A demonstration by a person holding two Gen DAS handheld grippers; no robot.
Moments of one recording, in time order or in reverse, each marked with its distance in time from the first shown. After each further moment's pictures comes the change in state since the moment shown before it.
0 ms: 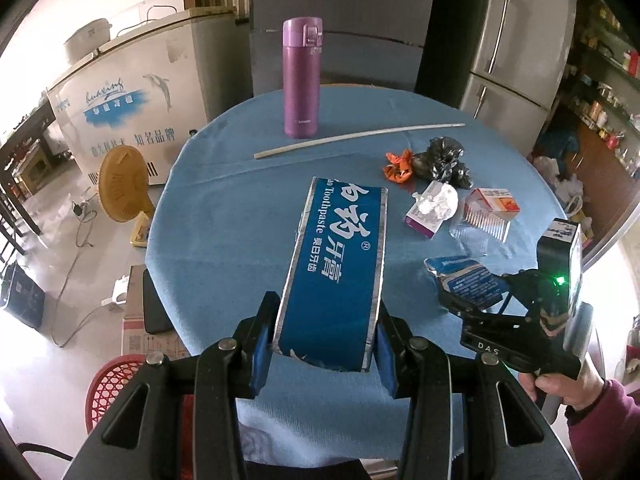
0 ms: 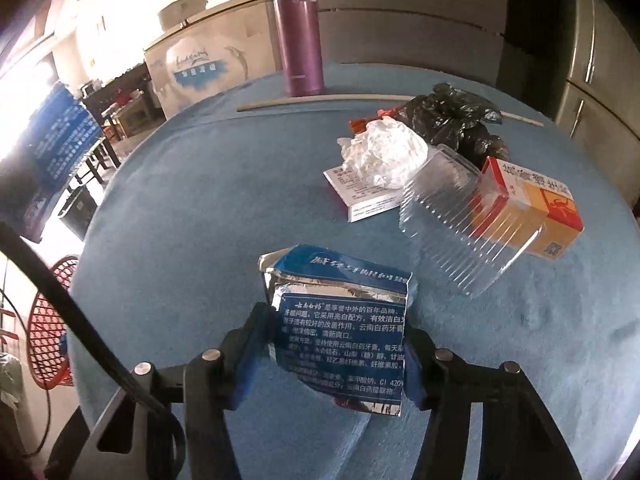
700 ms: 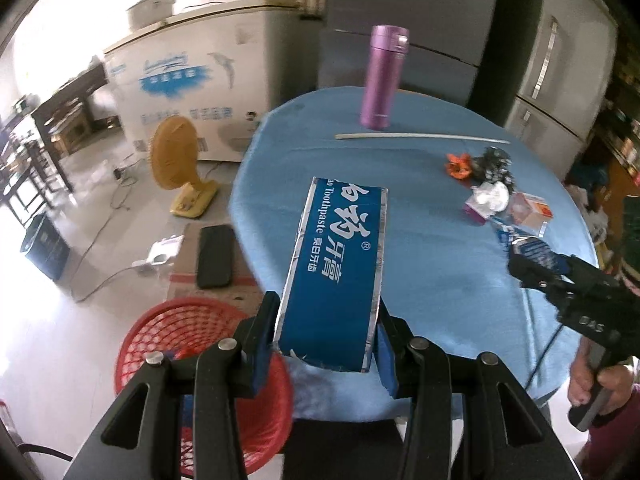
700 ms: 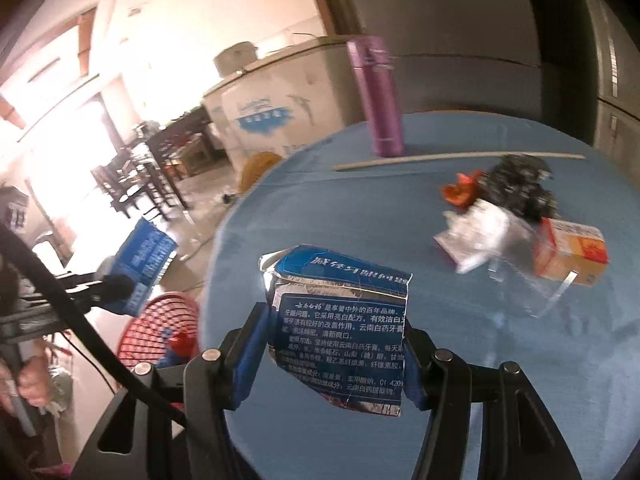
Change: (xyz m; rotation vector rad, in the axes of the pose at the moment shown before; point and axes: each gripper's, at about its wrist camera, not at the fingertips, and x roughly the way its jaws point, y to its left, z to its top) left arm -0.040 0.074 -0.057 -0.152 -0.013 0.118; right arm -0.070 0.065 0.019 0.012 -0.146 0.247
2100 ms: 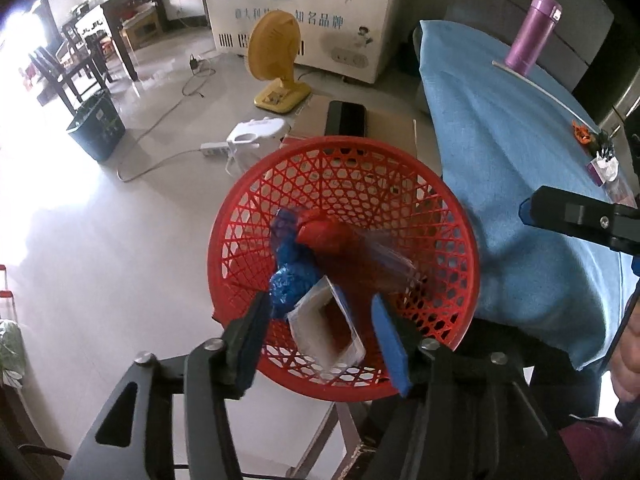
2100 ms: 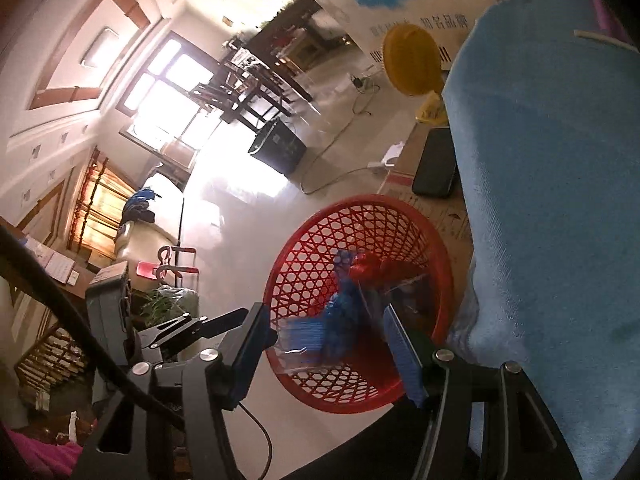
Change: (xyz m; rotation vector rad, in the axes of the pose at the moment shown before) left arm 0.031 0.148 -0.109 -0.252 0.256 0.142; right arm 0.178 0.175 -0.017 0.031 0.454 0.495
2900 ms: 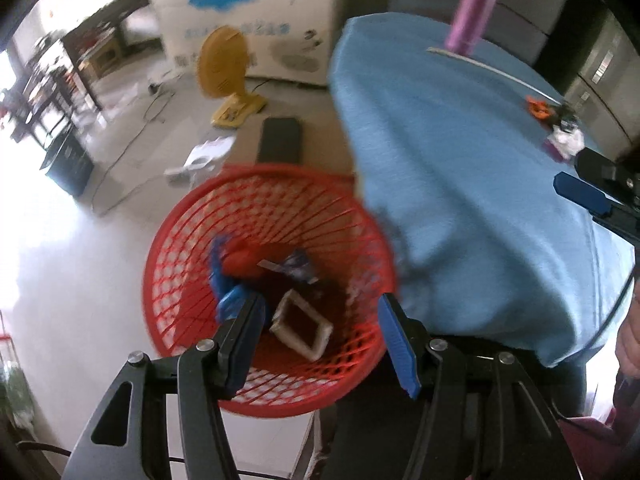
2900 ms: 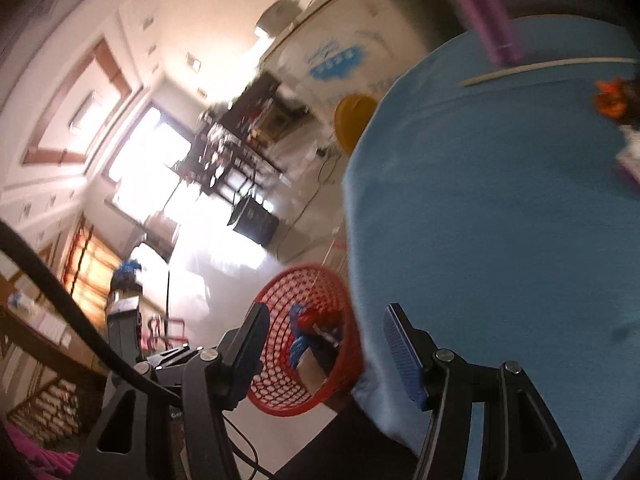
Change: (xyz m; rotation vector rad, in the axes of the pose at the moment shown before) left arm -0.016 -0.086 0.016 0.156 -0.020 -0.058; right arm -0.135 -0.060 -0.040 0.120 -0.294 -0.062
